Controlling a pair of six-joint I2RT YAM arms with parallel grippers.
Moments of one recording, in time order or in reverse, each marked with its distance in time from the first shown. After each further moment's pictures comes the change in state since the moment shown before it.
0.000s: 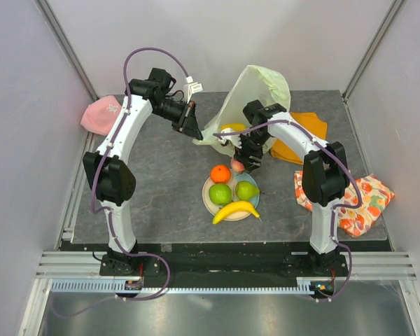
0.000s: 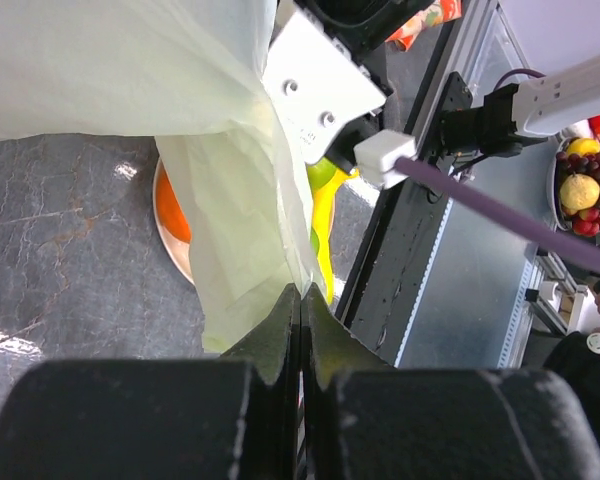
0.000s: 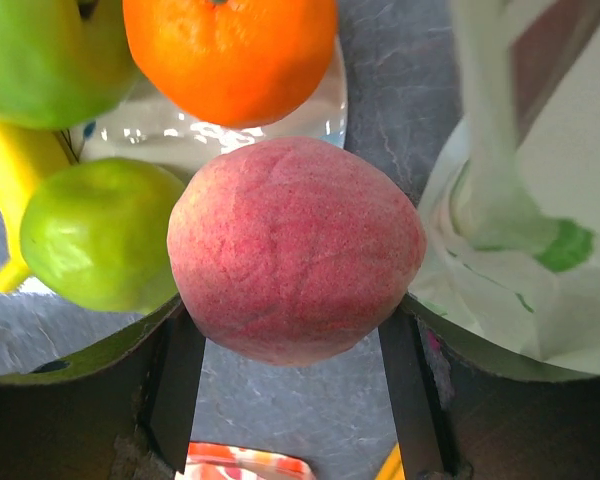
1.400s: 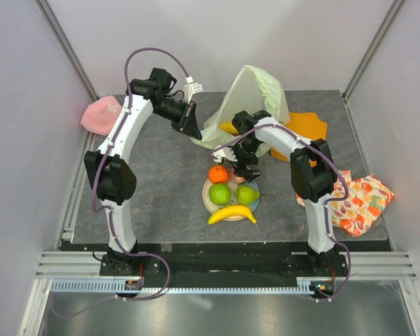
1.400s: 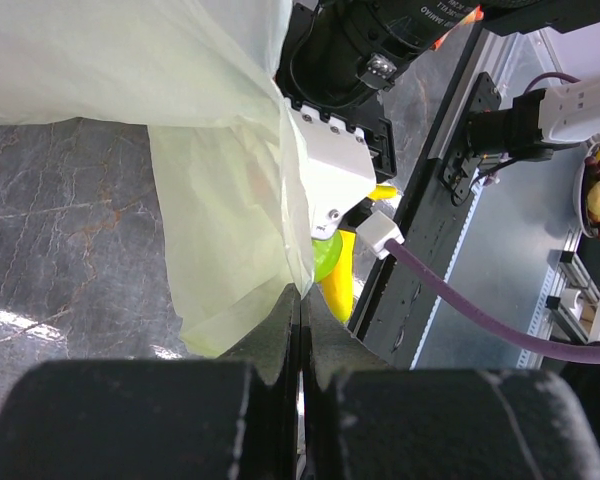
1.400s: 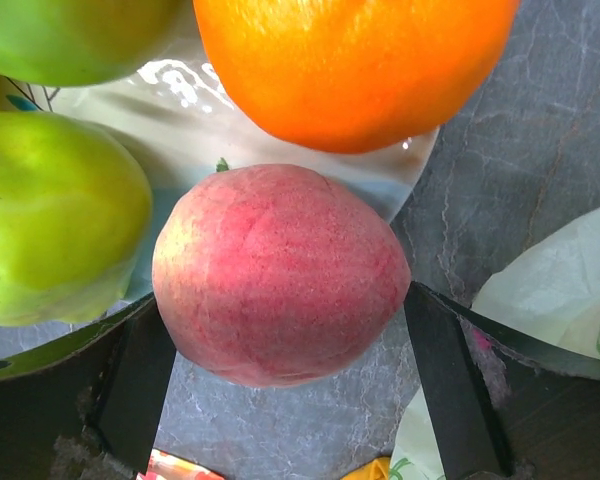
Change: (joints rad) left arm 0.000 0.010 0.006 0.015 -0.055 -0.005; right arm 0.069 0.114 0.015 -0.070 0.076 -0.304
